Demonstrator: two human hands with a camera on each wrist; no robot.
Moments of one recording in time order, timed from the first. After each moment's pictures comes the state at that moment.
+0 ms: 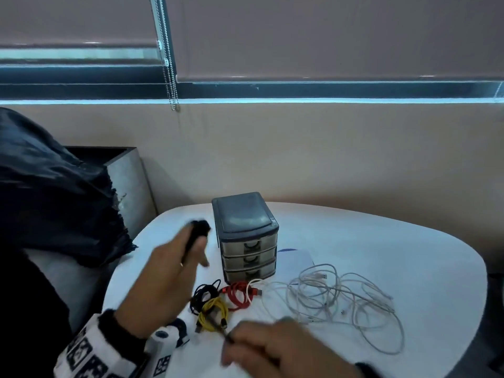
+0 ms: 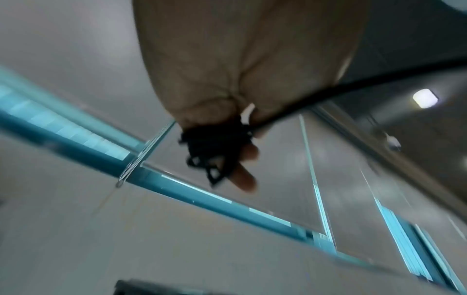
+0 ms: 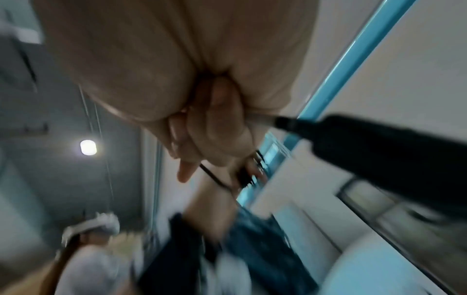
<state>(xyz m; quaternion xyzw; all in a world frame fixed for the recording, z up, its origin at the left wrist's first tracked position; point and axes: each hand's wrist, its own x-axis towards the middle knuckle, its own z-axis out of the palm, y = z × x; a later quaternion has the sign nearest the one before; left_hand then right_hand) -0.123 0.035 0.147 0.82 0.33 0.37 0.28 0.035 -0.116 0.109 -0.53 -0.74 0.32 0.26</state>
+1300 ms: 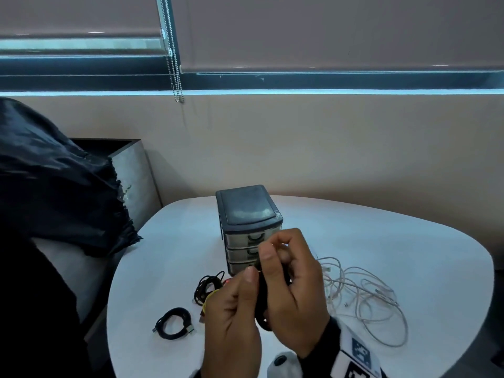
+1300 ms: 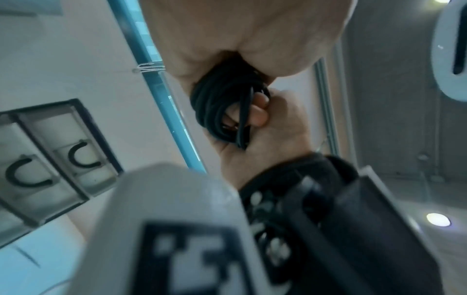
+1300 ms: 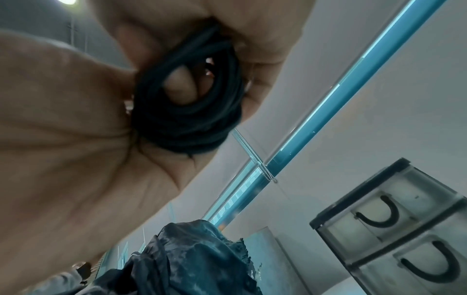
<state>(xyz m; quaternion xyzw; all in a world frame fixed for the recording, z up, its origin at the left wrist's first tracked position) -0.062 -0.069 0.114 0.64 0.27 0.53 0.49 0.027 -0.083 0.134 -0.50 -0.53 0.07 0.68</state>
